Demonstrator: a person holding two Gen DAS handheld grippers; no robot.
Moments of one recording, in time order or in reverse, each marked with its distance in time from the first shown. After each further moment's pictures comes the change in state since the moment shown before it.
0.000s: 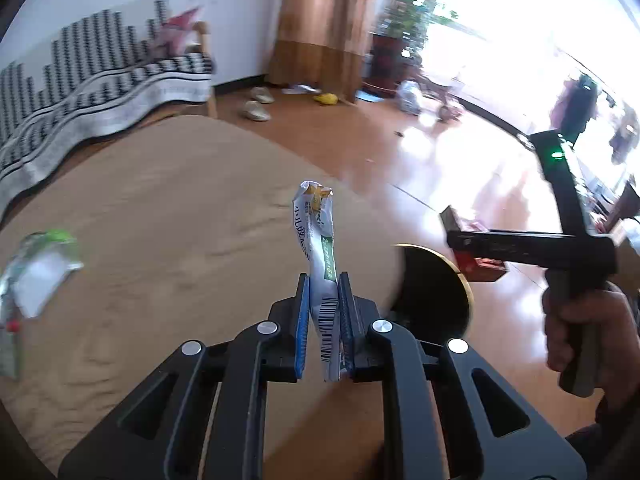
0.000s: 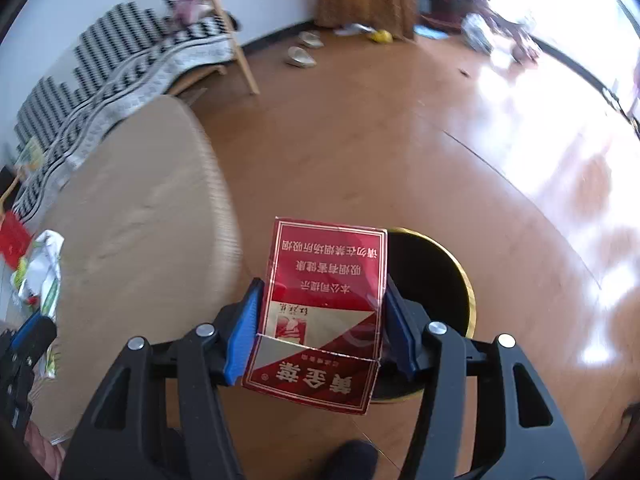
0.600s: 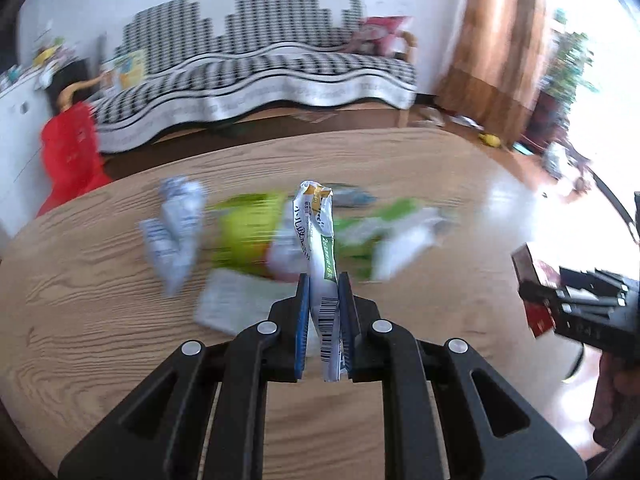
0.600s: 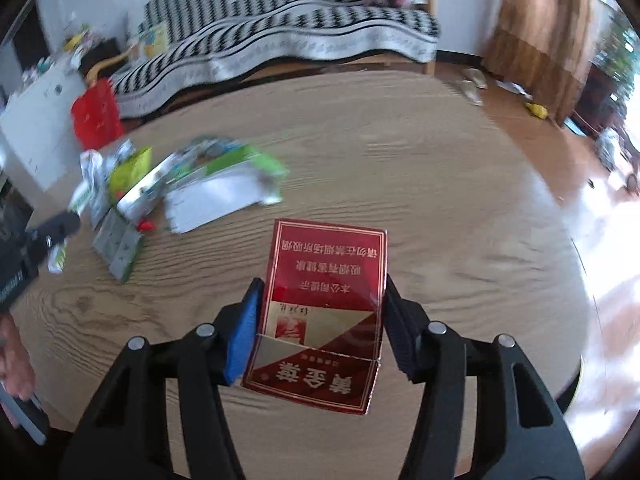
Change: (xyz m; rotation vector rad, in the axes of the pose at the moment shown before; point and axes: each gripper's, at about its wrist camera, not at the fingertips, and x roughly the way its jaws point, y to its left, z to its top) left arm -0.135 0.269 -0.050 -0.330 -0.041 0.420; right arm -0.015 0.331 -0.040 -0.468 -0.045 0.193
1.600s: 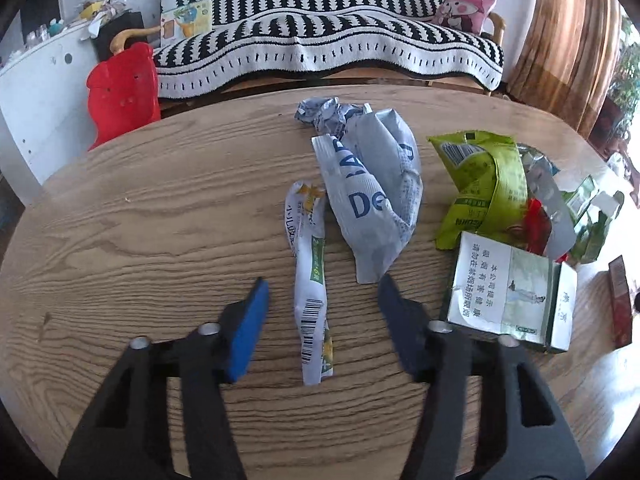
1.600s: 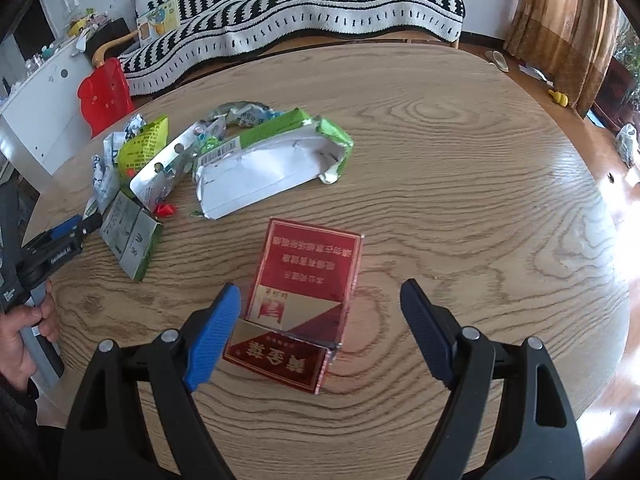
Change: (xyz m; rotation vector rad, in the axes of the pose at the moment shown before) left arm 0.068 0.176 -0.031 -0.132 0.104 0.202; right arm 0.054 0.081 0.004 -0.069 0.110 0.068
